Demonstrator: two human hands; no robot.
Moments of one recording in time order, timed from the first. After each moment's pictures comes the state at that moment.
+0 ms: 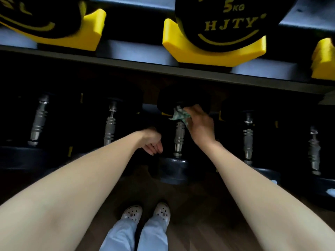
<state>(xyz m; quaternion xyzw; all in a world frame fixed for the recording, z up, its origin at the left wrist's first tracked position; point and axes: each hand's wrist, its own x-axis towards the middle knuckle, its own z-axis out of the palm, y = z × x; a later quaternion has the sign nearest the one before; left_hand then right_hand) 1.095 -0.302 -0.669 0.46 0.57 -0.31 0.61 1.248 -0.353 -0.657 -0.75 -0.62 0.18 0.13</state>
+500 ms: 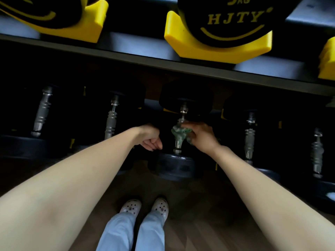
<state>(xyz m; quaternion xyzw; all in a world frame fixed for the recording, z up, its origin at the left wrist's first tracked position) 1.088 -0.306 -0.664 0.45 0.59 -0.25 0.62 1.264 -0.376 -0.668 -0.69 -0.64 0.34 0.04</state>
